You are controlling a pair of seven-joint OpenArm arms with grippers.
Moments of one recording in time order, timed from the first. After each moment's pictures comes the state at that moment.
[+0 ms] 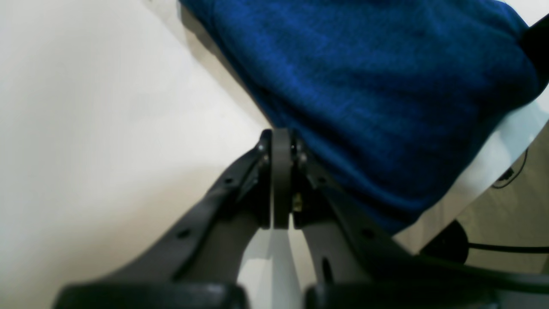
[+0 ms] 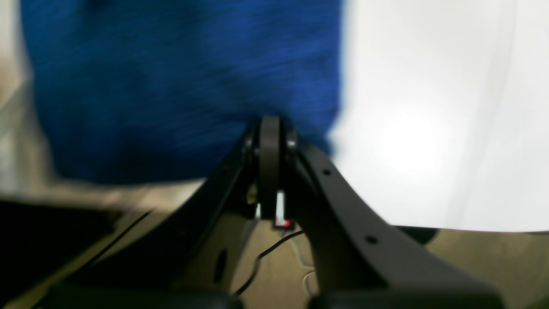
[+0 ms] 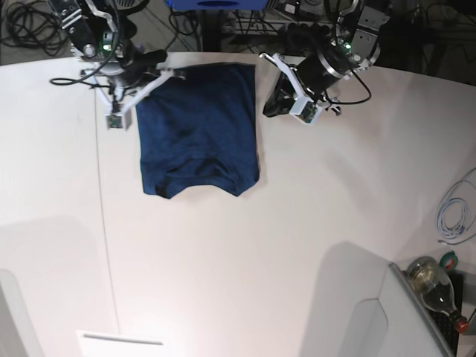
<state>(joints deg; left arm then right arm) 21.8 -15.5 10.1 81.4 -6.2 -27.2 3.4 -23.5 16.7 -22.9 100.8 22.8 -25.2 -40.0</state>
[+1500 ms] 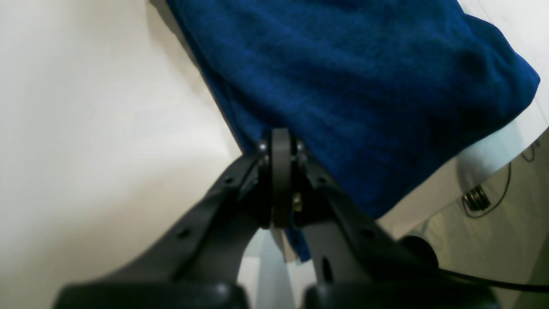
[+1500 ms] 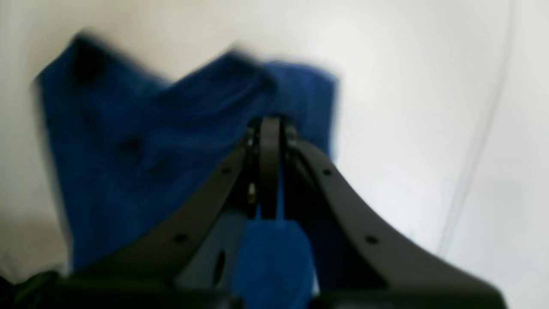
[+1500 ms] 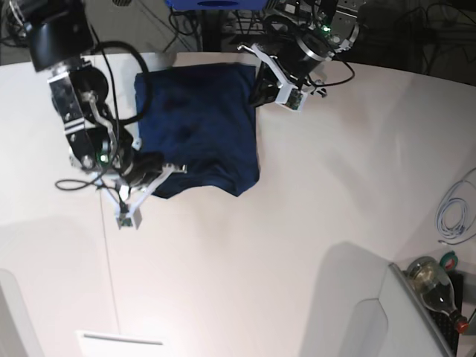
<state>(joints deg) 26.0 -9.7 10.2 82.6 -6.6 -21.4 3.1 3.8 10.6 -17.6 82.2 22.1 -9.7 -48.5</state>
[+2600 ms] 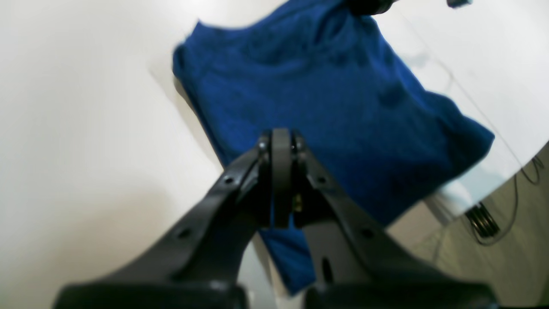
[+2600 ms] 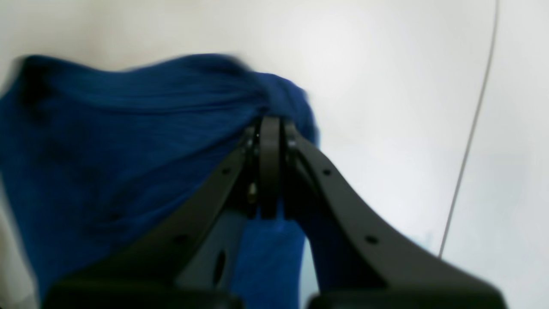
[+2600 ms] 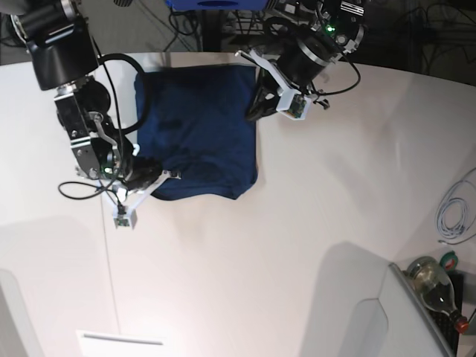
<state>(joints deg) 28.2 -9.9 10.1 92.1 -6.6 -21.5 3.6 8.1 9.3 -17.4 69.2 22.4 -9.8 -43.3</state>
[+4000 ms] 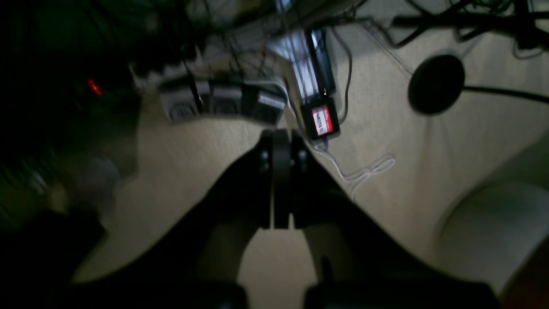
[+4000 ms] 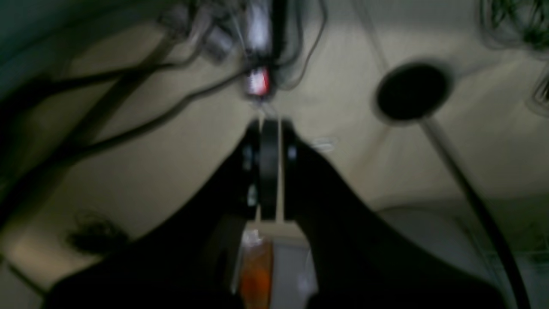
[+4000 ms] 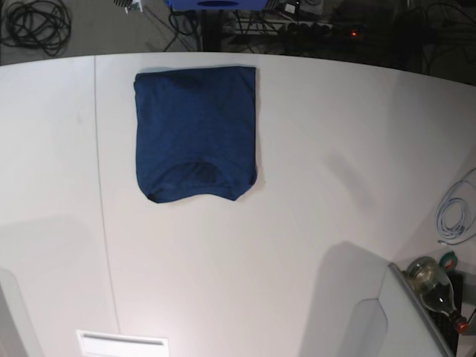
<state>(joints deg) 31.2 -15.2 1.6 26.6 7.5 -23.7 -23.2 -31.5 9.2 -24.3 52.9 22.2 -11.2 -19.9</state>
